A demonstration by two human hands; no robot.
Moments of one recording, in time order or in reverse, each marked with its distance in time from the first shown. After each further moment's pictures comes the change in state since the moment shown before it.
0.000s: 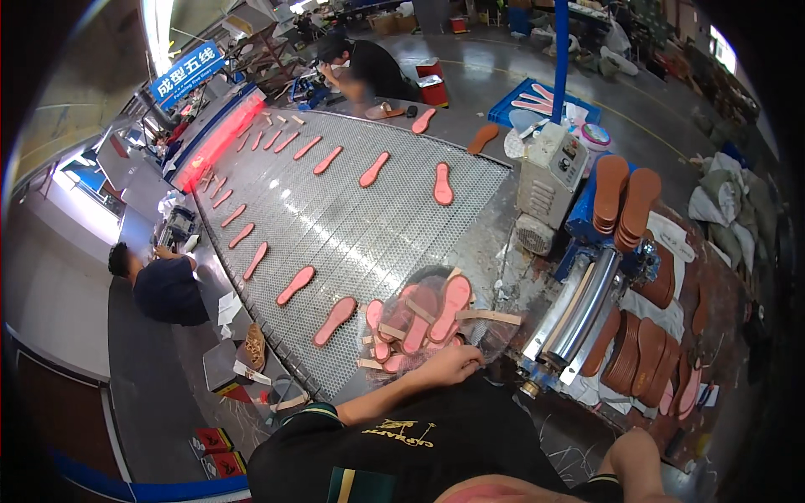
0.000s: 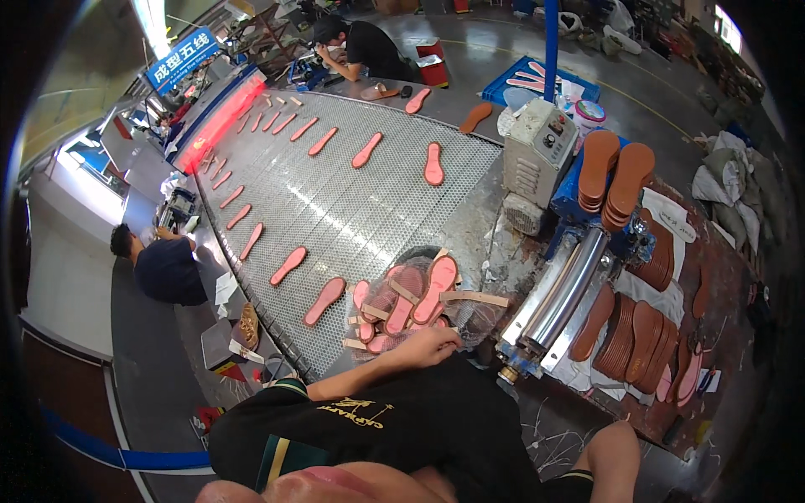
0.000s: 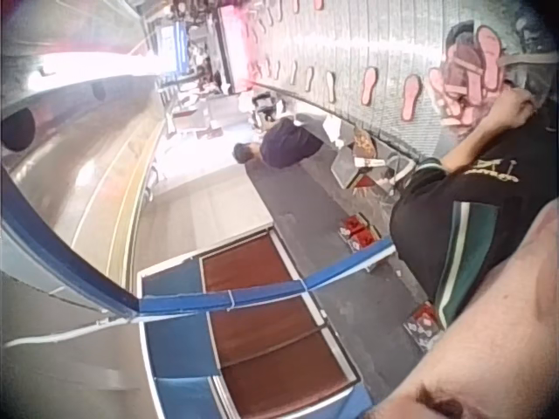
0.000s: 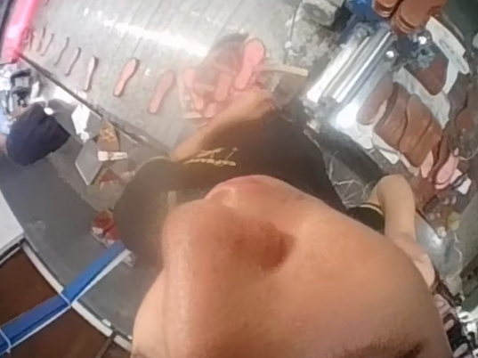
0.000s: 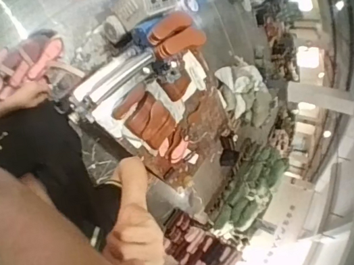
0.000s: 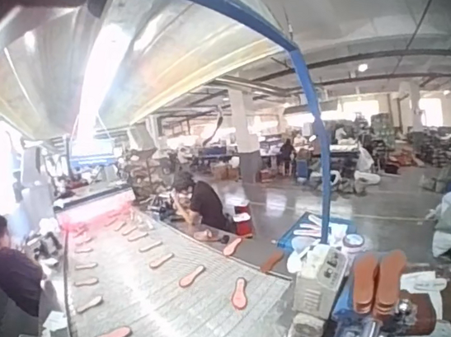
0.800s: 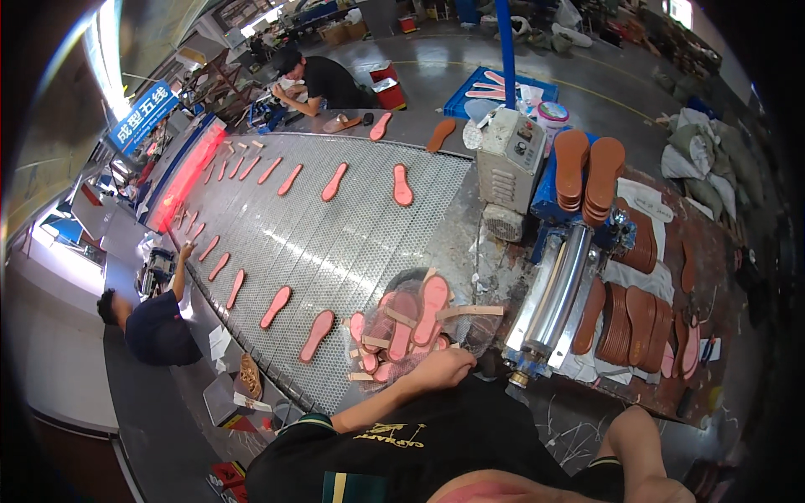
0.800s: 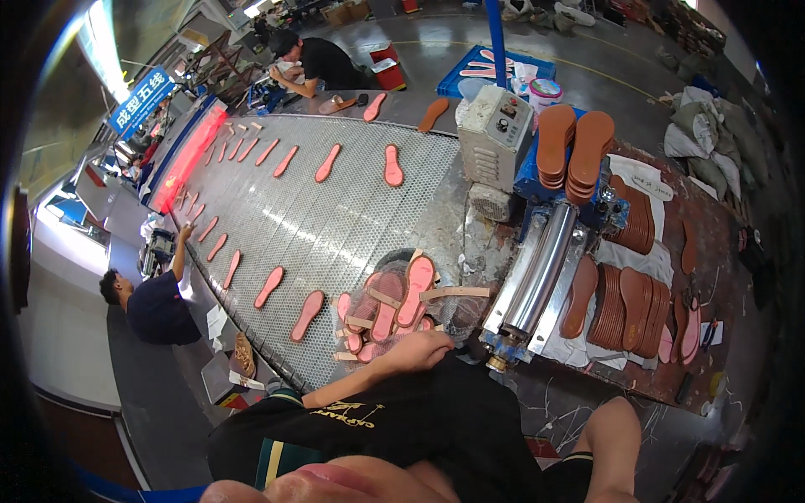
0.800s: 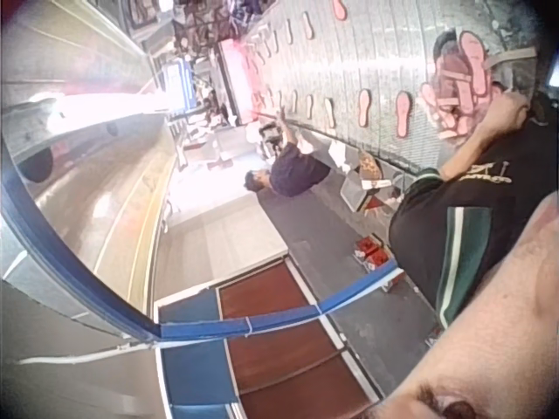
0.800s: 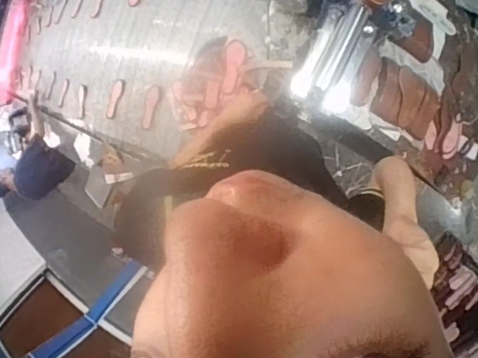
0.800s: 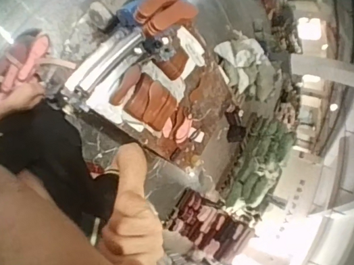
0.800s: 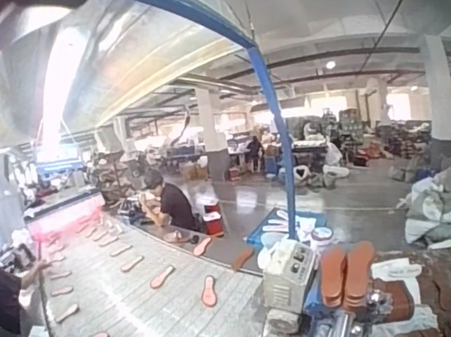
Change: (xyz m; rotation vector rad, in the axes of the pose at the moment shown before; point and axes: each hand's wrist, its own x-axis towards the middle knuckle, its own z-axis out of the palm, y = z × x) left_hand 0.002 0.004 -0.002 0.058 -0.063 0.079; right_hand 0.113 0.004 0.180 0.558 -0.028 0.012
